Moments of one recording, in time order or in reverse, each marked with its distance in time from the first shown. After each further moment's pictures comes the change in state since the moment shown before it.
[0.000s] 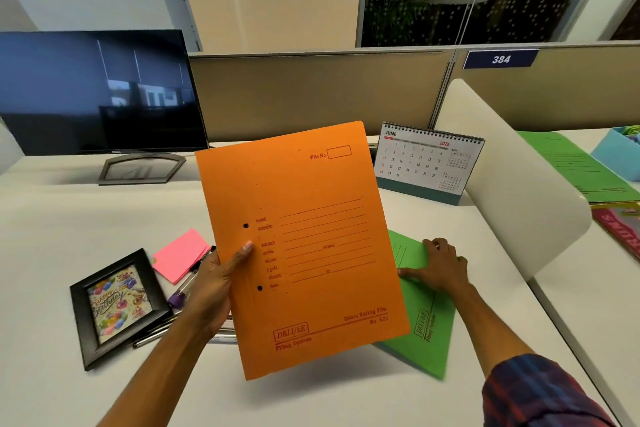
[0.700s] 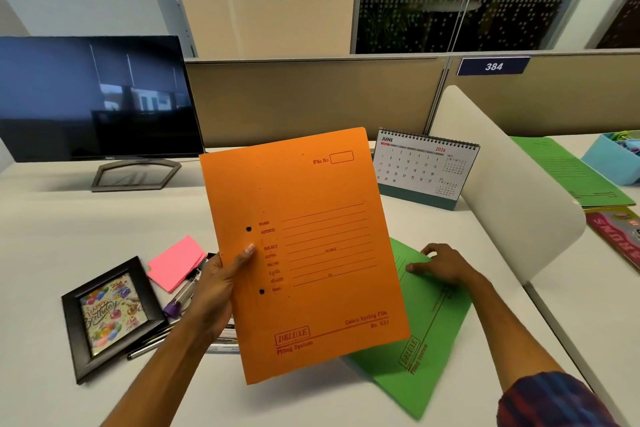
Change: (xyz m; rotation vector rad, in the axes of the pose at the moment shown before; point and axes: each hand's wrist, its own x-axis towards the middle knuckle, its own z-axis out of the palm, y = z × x) left_hand 0.007 0.002 0.005 -0.005 0.000 -0.002; right_hand 0.004 0.006 -0.034 0.429 -0.204 0.032
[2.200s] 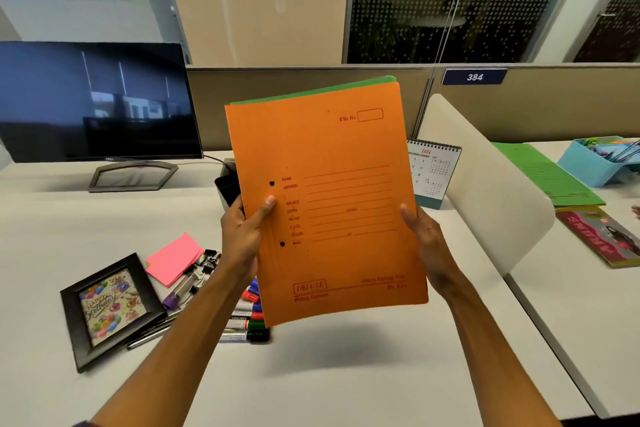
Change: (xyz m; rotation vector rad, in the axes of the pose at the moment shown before) left_hand 0.007 0.039 0.055 -0.056 0.047 0.275; right_hand -0.138 -0.103 -0.003 0.855 0.088 -0.497
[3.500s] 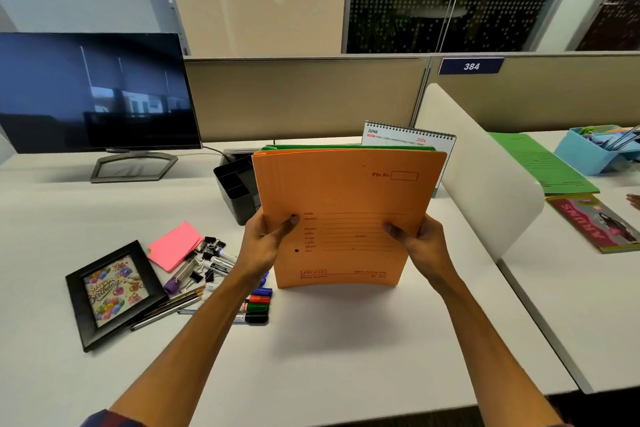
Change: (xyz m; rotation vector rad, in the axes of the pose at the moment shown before) left_hand -0.025 -0.038 0.001 0.138 -0.239 0.041; right_hand -0.005 0.045 -0.018 -0.127 0.188 -0.092
